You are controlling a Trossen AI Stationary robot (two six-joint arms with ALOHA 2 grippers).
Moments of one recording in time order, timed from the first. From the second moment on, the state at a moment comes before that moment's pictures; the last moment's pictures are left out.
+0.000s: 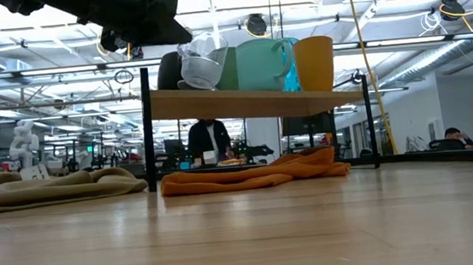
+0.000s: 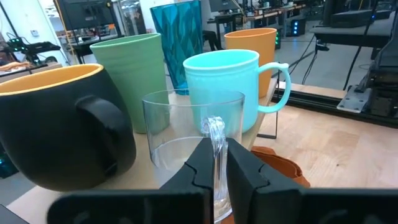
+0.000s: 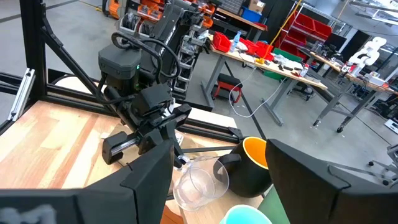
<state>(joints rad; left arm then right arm) -0.31 1.46 0.71 0.54 -1.07 -0.09 0.18 1.11 1.32 -0.42 0.34 -0.27</state>
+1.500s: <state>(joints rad) -0.23 1.44 0.71 0.54 -0.90 -0.04 0.18 1.11 1.32 -0.47 0.34 -0.25</state>
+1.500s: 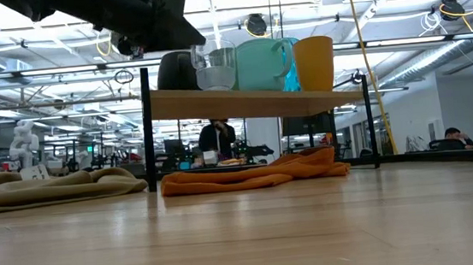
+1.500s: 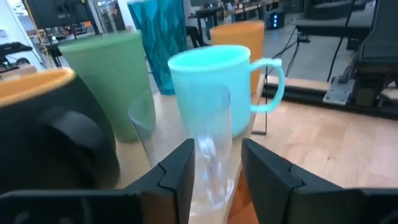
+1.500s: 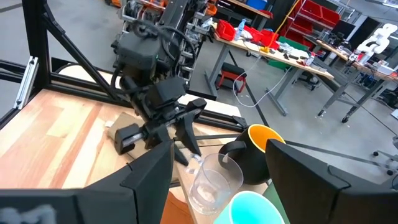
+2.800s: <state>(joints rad) -0.48 0.67 0.72 0.21 -0.45 0.13 0.18 1.11 1.32 -0.46 0.34 -0.21</state>
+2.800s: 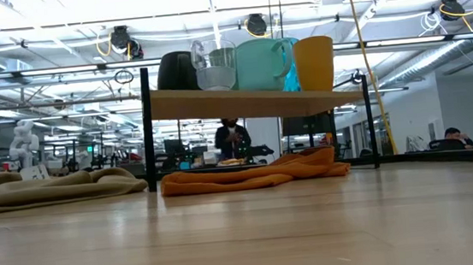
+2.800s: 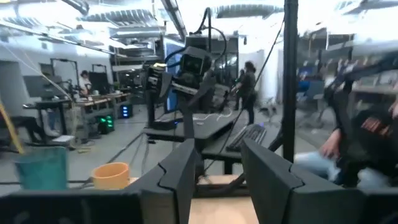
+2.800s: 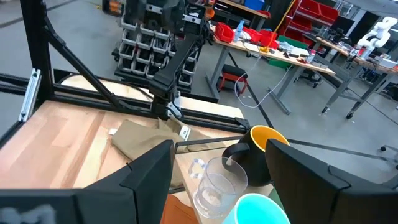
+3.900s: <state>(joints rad) -0.57 0.01 0.36 -0.33 -0.82 -0.06 0.18 1.16 1.30 -0.46 0.34 -0.14</state>
